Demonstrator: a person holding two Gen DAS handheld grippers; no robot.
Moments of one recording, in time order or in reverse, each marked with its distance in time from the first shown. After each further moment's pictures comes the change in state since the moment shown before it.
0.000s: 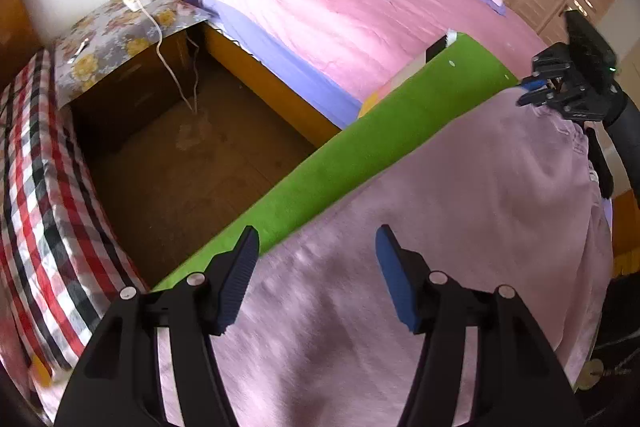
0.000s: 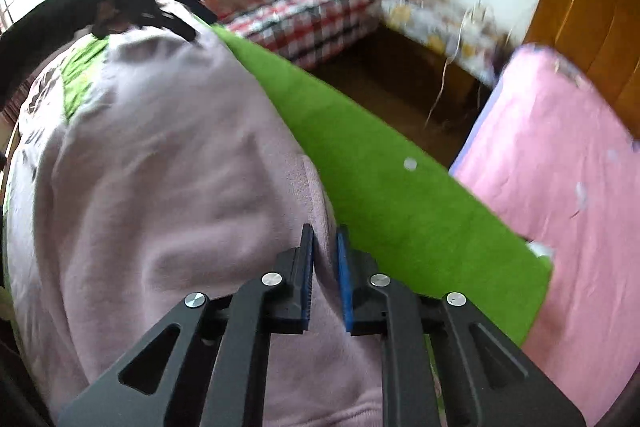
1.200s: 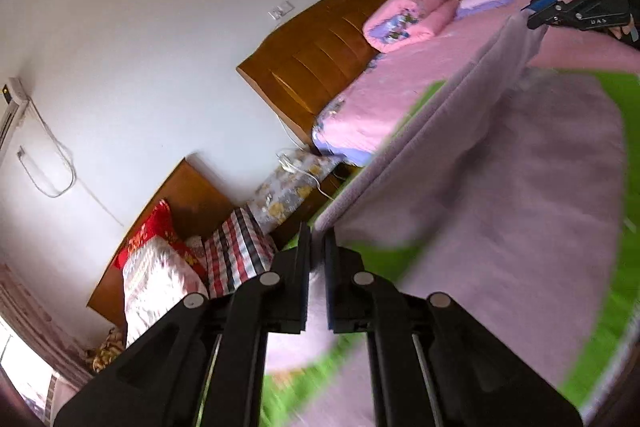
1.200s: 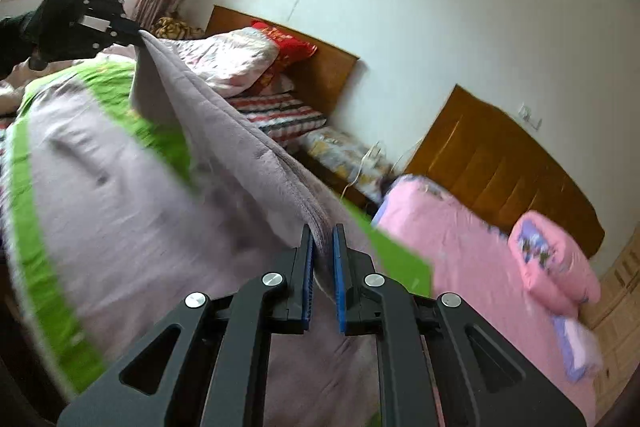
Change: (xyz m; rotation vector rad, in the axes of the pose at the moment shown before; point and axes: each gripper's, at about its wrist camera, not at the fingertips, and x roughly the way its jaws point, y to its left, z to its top) left arm -0.185 -0.350 -0.280 0.355 -0.488 0.835; right arm -0.166 0.299 -0.116 -0.066 -0.379 -0.508
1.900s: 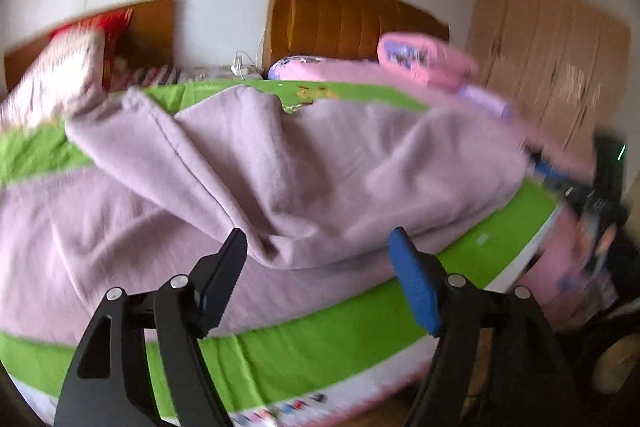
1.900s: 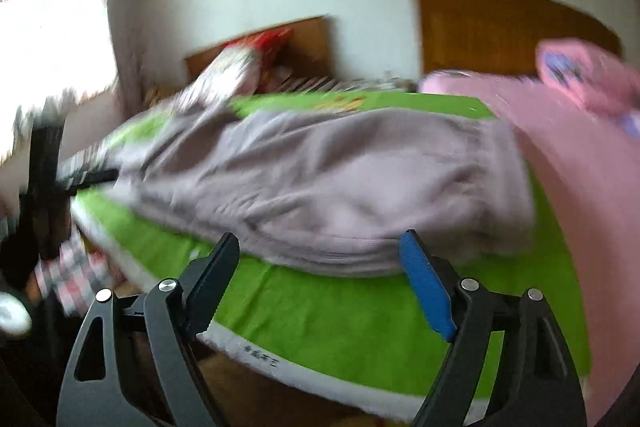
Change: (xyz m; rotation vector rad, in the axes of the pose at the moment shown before) left arm -0.035 -0.072 -0.122 -0.815 0.080 -0.369; right arm -0.046 0.009 -0.138 0.679 0.033 0.117
